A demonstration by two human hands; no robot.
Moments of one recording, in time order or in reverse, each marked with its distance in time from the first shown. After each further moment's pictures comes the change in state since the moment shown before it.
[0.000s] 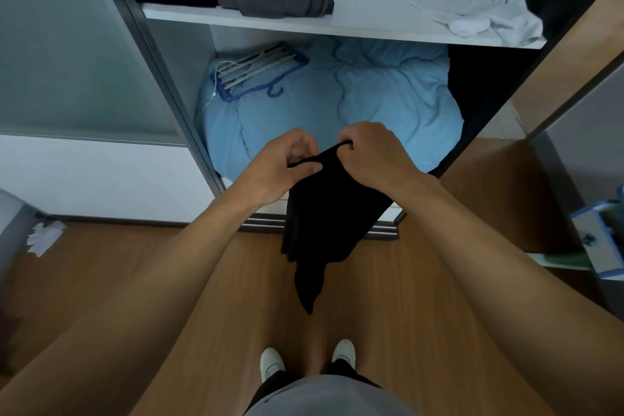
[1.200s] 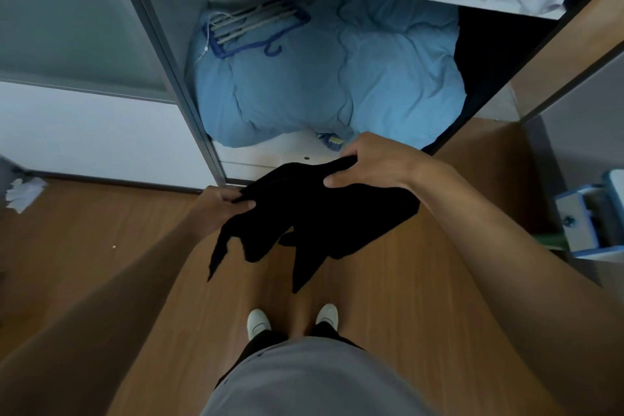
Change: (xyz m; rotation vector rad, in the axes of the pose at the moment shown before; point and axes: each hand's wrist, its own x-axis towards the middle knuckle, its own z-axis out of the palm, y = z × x) left_hand -0.099 -0.157 -0.017 0.027 0.085 -0.521; right_hand -0.031 0.020 0.015 0.089 -0.580 0.062
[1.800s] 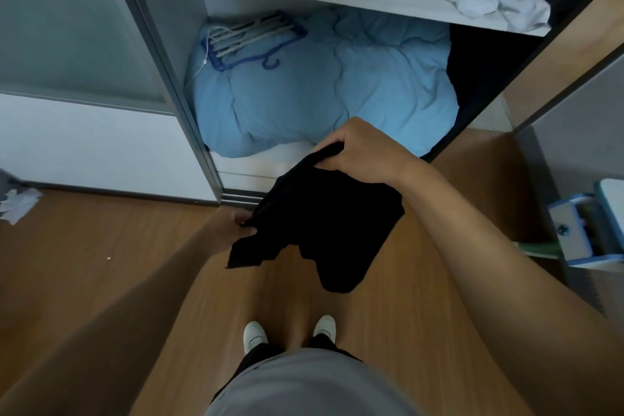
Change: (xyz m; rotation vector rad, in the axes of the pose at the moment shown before) left_hand 0.007 -0.016 0.019 0.227 -0.113 0.027; right_hand -0.002 -0.029 -0.012 0.157 0.175 -0.194
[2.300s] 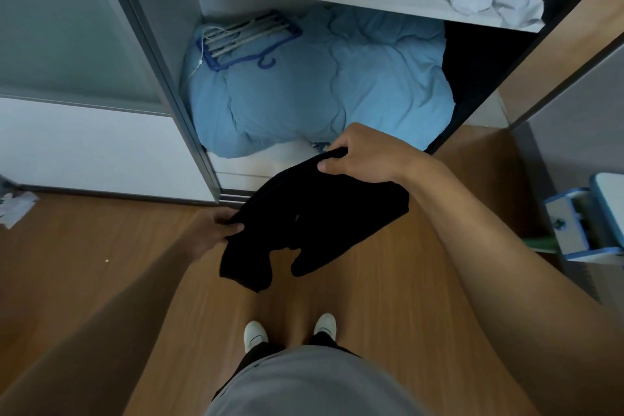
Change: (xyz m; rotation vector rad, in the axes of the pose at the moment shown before) left_hand -0.011 -0.009 -0.013 -0.383 0.058 -0.079; right_hand -0.002 0.009 -0.008 -0.119 -0.098 0.127
